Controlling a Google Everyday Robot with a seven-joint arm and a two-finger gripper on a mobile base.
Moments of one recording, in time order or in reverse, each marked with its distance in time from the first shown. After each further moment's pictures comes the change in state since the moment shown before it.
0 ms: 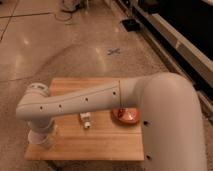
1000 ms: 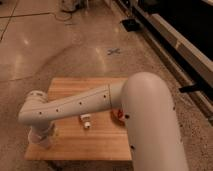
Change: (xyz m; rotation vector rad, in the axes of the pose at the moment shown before) arm 0.010 -0.003 0.053 -0.038 0.009 -0.023
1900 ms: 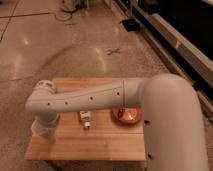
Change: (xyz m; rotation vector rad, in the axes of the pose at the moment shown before) arm 0.039 0.017 -0.064 0.090 0.039 0.082
